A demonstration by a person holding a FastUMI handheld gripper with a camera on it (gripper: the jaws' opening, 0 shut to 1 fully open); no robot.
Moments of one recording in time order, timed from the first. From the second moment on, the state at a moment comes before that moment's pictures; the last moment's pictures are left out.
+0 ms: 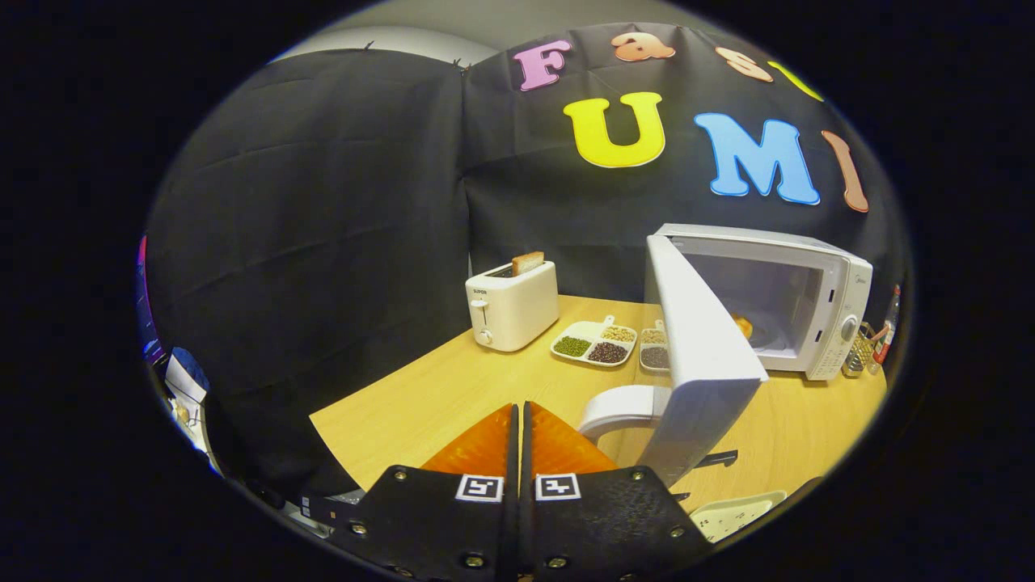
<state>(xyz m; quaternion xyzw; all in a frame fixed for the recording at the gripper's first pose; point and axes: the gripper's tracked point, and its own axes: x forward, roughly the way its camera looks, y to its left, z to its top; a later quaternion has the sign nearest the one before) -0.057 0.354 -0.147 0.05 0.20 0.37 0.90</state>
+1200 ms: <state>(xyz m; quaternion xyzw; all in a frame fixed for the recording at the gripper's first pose) 0.069 0.212 -0.175 0.06 0.23 0.24 0.94</state>
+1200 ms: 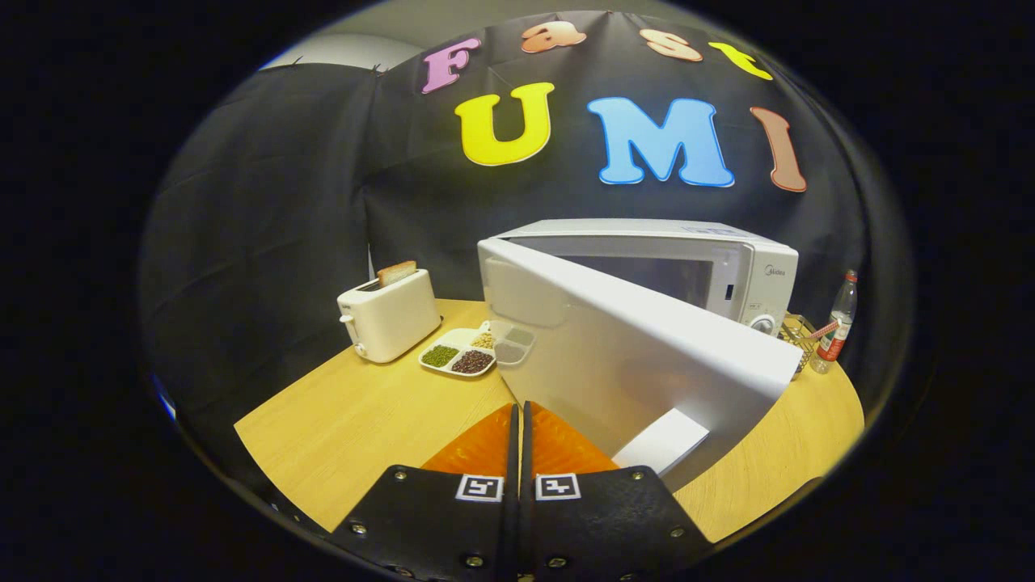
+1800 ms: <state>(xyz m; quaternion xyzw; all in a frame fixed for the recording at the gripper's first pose) 0.138 0.162 -0.186 0.07 0.22 0.18 0.96</state>
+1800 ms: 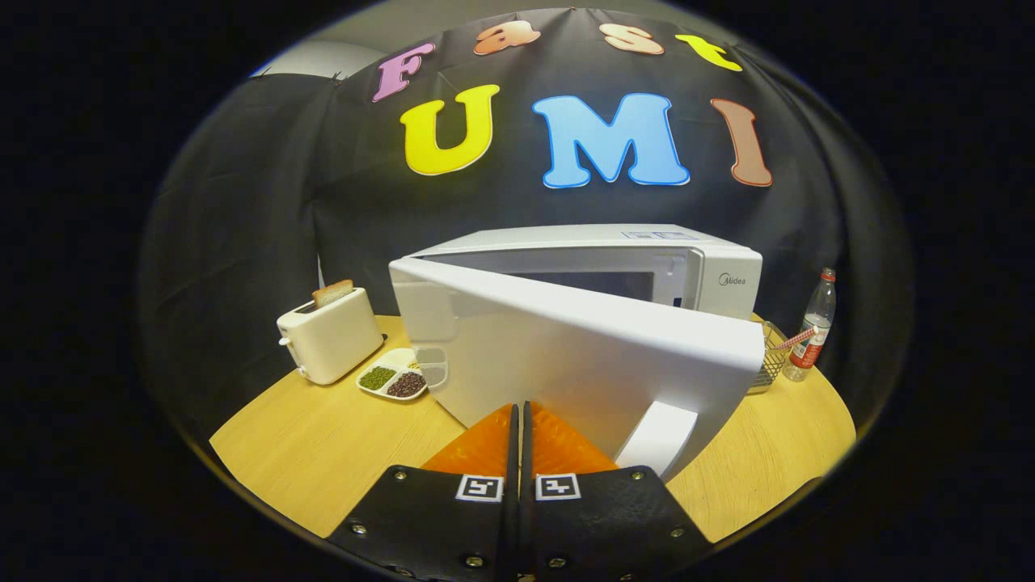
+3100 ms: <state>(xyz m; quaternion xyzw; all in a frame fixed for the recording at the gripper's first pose) 0.262 0.110 -0.201 0.07 0.21 0.10 0.97</state>
